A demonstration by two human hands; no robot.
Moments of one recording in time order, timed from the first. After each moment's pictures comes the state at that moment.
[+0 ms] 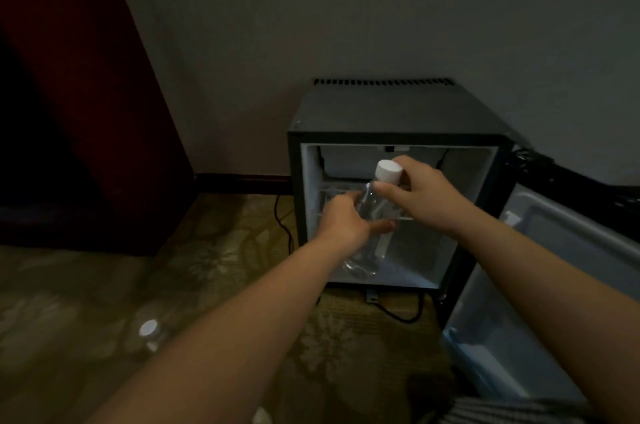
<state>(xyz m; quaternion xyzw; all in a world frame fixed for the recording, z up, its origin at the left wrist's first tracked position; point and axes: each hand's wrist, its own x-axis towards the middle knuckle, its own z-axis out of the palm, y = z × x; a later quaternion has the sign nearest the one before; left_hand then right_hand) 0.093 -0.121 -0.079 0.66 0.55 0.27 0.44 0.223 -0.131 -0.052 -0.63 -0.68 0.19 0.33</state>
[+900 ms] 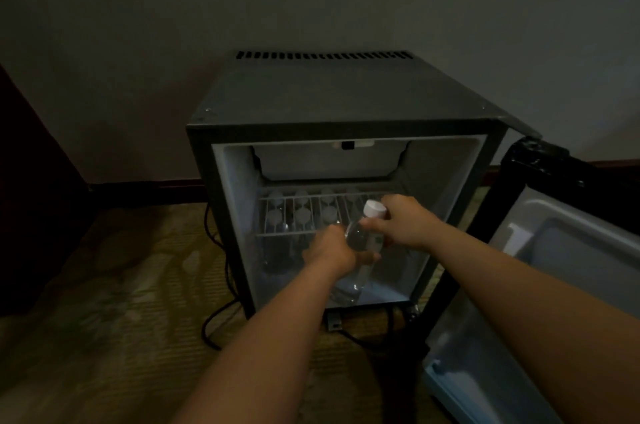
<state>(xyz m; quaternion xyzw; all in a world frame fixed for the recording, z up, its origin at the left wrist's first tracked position) 0.172 0.005 -0.207 0.72 0.54 0.10 0.43 0.295 -0.026 -0.153 -0.76 -0.58 0.24 0.15</state>
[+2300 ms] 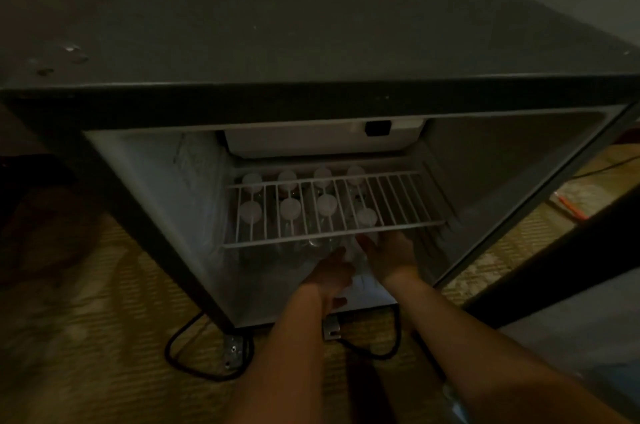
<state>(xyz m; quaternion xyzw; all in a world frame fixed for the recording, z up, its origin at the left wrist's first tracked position) 0.202 0.070 -0.337 0.40 0.55 0.06 0.73 0.309 0.047 -0.326 -0.84 -0.37 0.28 0.29</state>
